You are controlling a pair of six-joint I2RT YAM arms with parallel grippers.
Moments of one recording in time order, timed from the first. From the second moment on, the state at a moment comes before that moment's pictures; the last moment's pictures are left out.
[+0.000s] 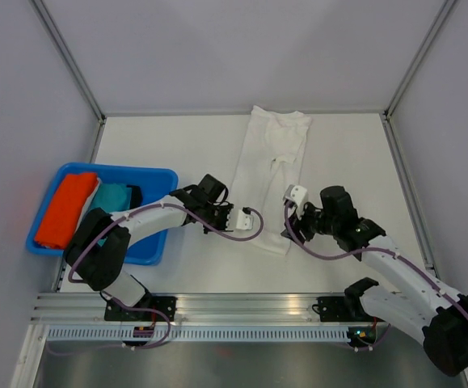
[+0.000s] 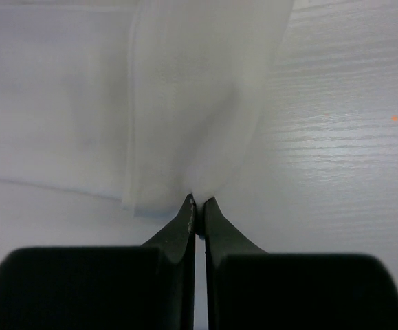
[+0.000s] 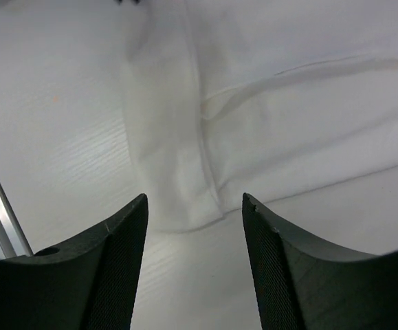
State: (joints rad) left arm -0.70 1.56 0.90 -0.44 0.37 1.01; right arm 0.45 0.96 0.59 -0.29 -0.49 -0.31
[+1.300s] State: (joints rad) left arm -0.58 1.86 1.29 -1.12 0.67 1.03; right arm 0.52 1.24 0.69 -0.59 -0.64 -0.72
